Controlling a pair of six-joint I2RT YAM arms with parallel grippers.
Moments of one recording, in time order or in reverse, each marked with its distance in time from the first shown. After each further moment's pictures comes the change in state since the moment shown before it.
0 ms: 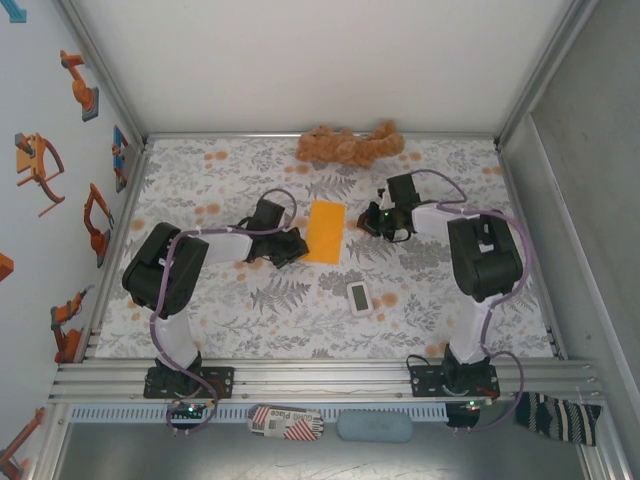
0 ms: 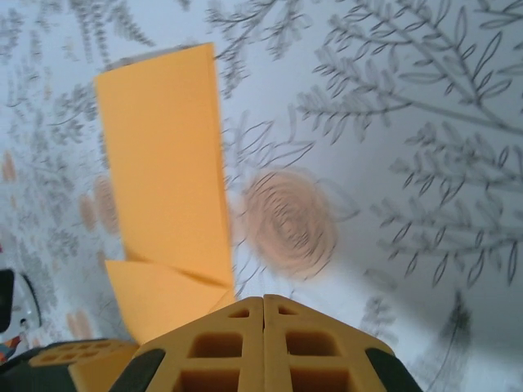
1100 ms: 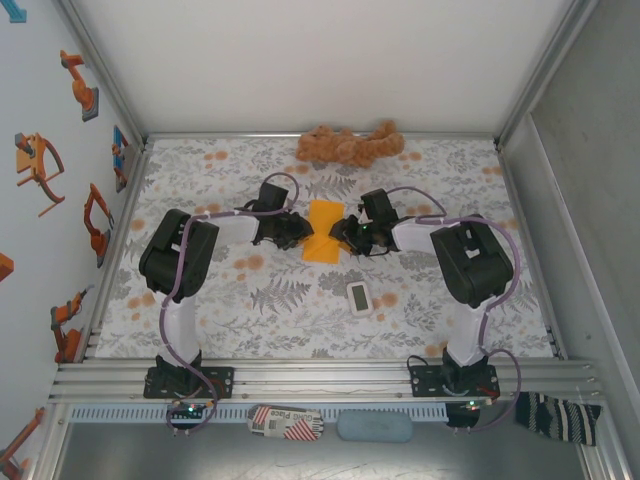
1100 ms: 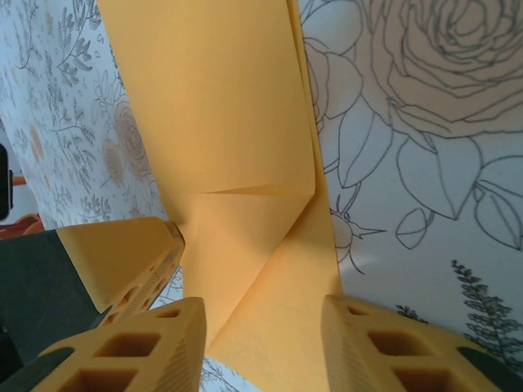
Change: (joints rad) left arm 0.046 0.154 0.192 -0.050 -0.008 -0.020; right arm 0.167 0.021 -0.089 0.190 0.025 0.314
